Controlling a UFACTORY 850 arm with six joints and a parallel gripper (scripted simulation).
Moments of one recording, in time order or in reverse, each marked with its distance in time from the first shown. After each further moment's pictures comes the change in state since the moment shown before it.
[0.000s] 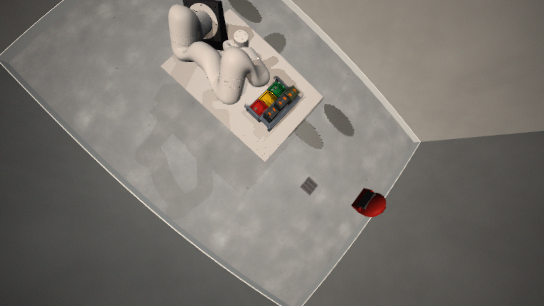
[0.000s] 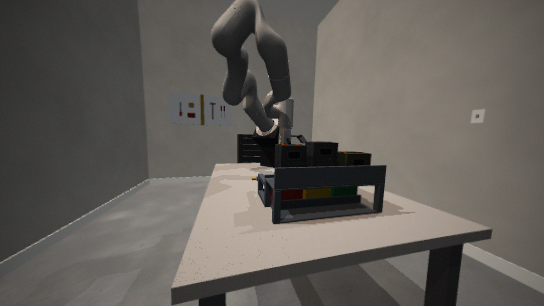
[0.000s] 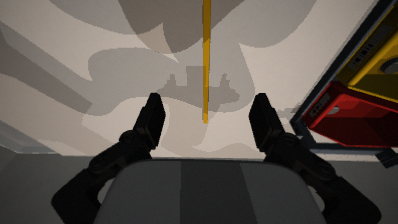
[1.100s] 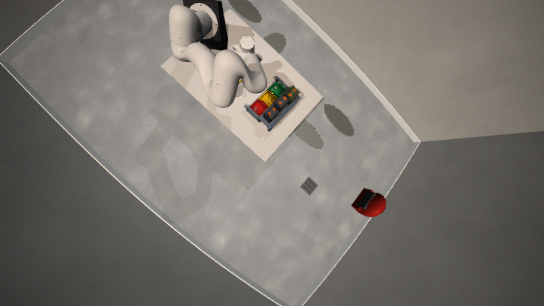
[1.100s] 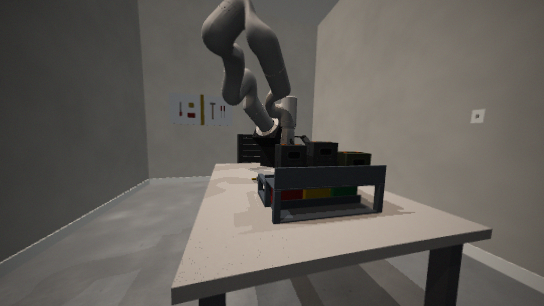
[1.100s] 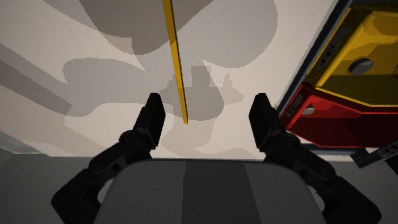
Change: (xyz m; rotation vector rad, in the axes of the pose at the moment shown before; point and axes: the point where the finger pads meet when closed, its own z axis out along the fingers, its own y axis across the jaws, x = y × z) arm 0.000 0.050 0.003 -0.001 0.000 0.002
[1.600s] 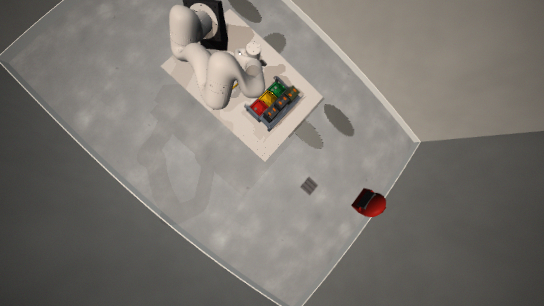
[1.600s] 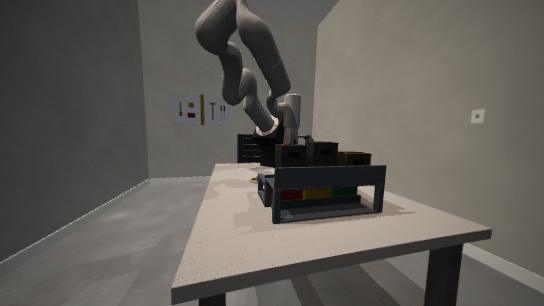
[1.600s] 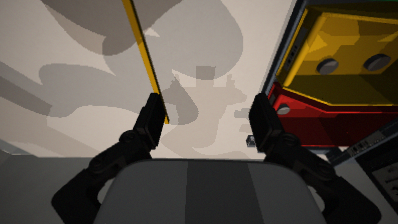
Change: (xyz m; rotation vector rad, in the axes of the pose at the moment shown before) arm 0.000 0.049 0.000 -0.003 0.000 0.003
